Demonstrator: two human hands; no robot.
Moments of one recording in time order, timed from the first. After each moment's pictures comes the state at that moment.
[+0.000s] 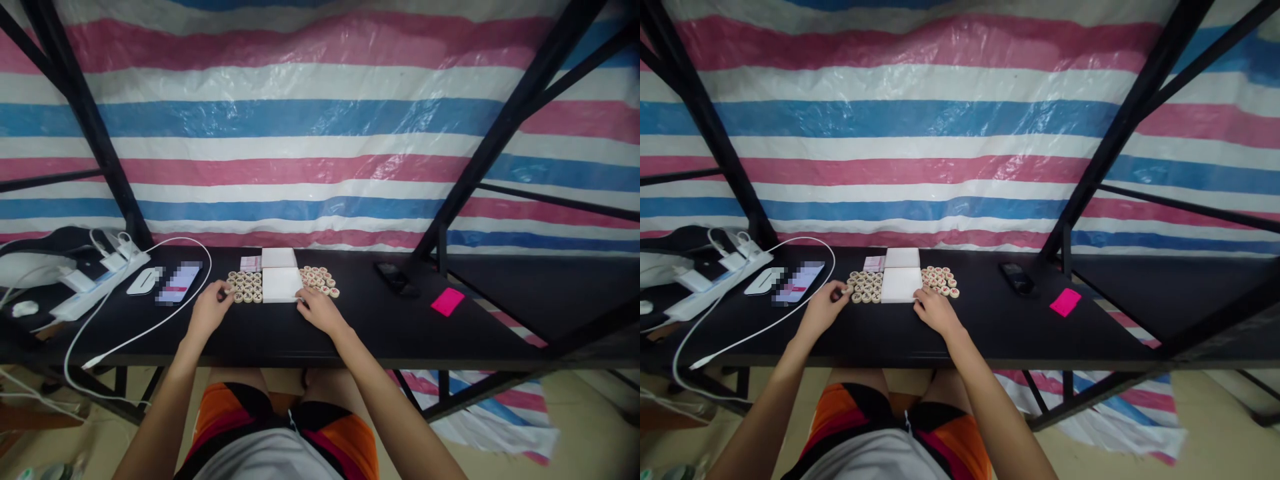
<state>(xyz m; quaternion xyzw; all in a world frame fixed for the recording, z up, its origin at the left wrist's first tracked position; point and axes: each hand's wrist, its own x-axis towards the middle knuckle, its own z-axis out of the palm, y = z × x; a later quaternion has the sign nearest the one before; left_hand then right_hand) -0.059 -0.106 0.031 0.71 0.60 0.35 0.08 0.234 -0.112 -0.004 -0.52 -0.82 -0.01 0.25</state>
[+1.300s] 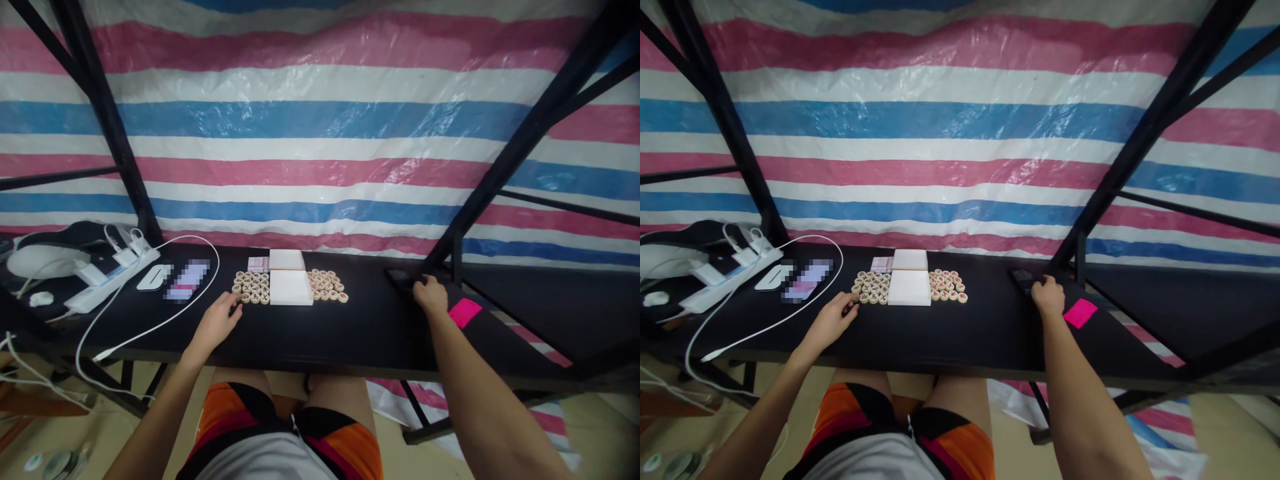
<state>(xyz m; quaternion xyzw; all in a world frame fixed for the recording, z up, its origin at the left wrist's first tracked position) -0.066 -0.122 0.012 0.78 0.53 0.31 0.08 0.488 -0.065 -0.018 -0.87 -0.36 0.02 0.32</state>
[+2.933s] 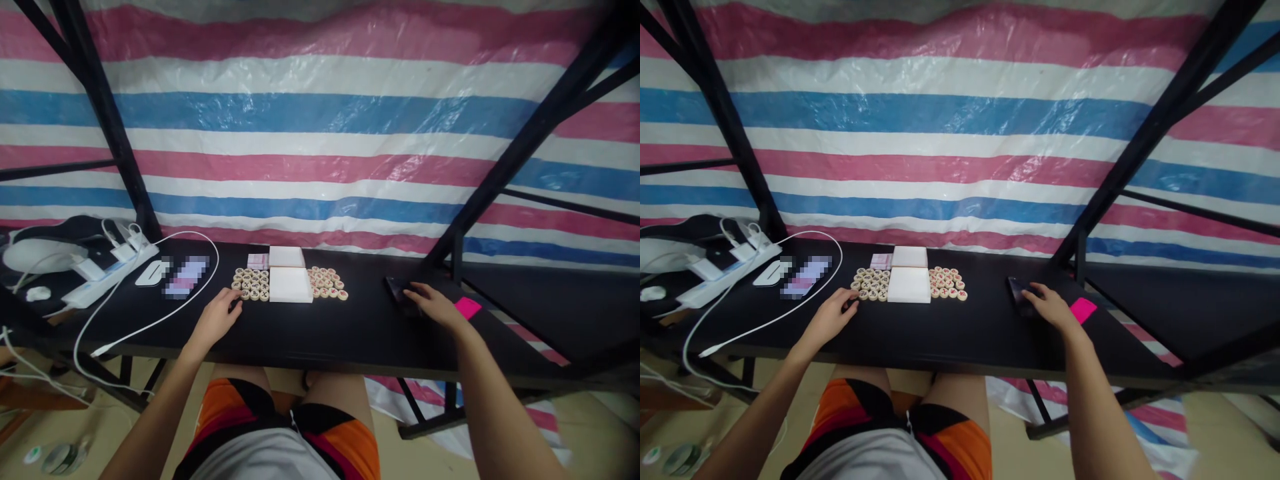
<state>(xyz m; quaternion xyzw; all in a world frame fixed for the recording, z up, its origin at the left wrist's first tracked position) -0.065 -0.122 0.012 0.78 0.54 0.31 0.10 0.500 -0.101 -0.026 -0.80 -0.53 0.05 0.27</state>
